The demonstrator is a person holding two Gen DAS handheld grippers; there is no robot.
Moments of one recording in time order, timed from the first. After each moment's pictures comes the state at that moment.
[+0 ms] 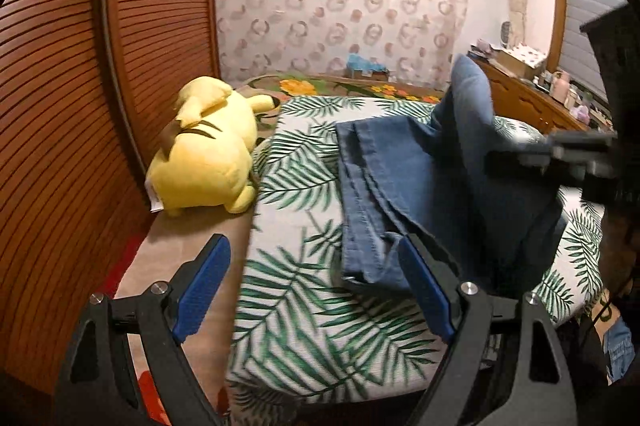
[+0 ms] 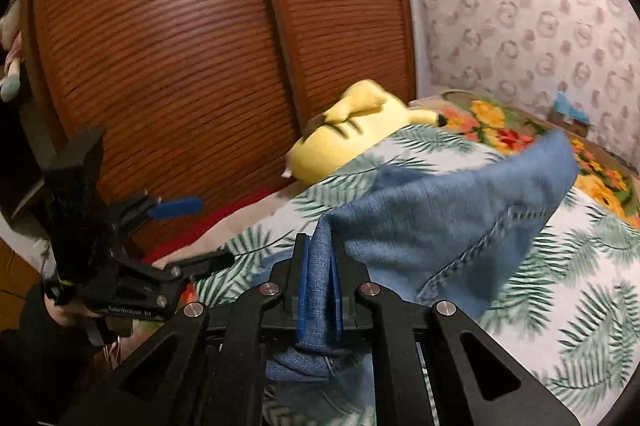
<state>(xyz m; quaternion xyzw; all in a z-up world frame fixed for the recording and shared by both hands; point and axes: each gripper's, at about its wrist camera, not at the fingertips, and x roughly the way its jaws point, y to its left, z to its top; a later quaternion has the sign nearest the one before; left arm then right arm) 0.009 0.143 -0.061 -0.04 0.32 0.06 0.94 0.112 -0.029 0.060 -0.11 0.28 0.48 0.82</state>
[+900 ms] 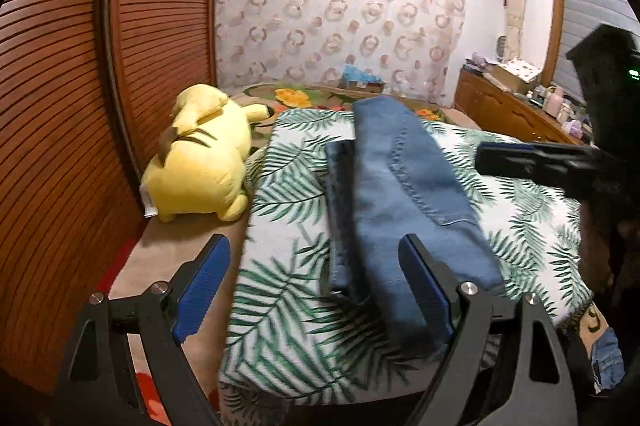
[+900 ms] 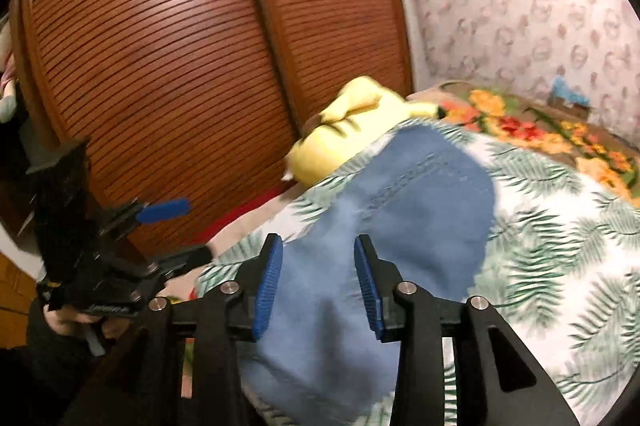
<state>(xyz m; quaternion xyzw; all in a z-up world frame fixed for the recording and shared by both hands) 0.005 0.135 -0.048 -0.06 0.31 0.04 0.95 0.159 -0.034 0.051 -0.07 0.28 0.46 0.84</state>
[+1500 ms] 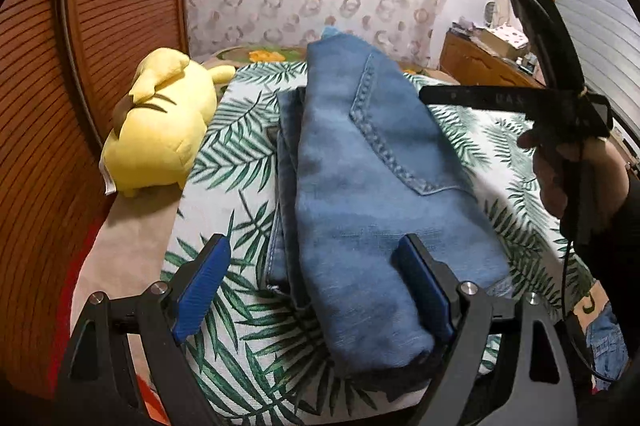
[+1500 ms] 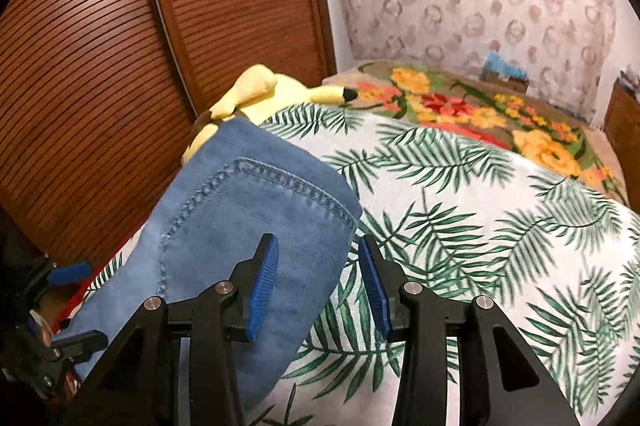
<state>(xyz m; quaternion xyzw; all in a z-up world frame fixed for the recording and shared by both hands) 0.047 0.107 -0.089 -0.06 0.37 0.01 0.93 0.247 -0.024 0.023 -0.08 0.32 0.35 0.88</state>
